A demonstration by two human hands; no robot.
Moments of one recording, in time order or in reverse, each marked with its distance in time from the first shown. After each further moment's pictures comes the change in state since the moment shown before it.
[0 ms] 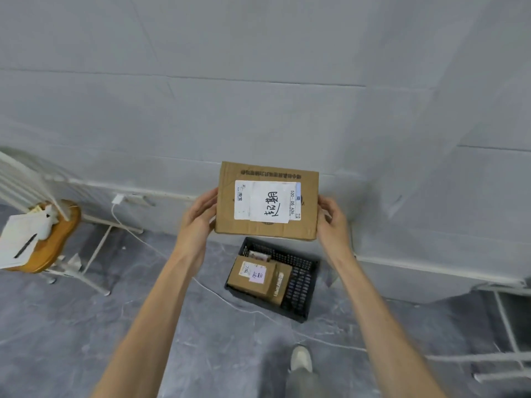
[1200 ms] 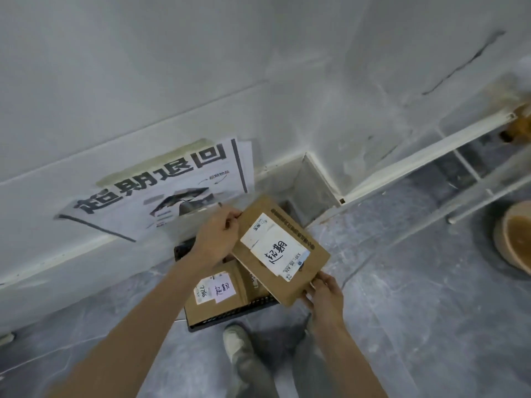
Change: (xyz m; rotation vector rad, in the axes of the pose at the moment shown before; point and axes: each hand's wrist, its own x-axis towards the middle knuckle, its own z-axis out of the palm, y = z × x) left_hand 0.259 -0.312 0.167 0.953 -0.823 0.028; right_hand 0.051 0.336 0.063 0.624 0.900 0.864
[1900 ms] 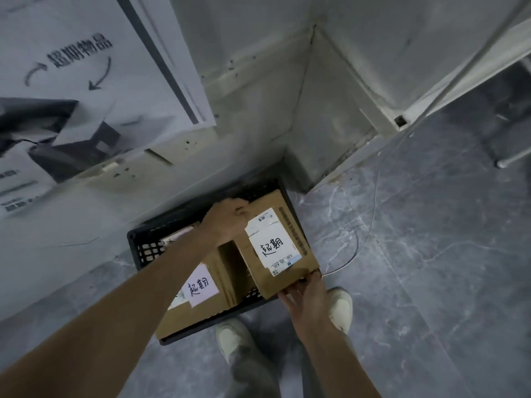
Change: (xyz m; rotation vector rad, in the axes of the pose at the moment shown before) left_hand 0.145 -0.164 0.173 0.245 -0.371 -0.050; right_hand 0.194 0.145 0.022 0.254 0.016 0.319
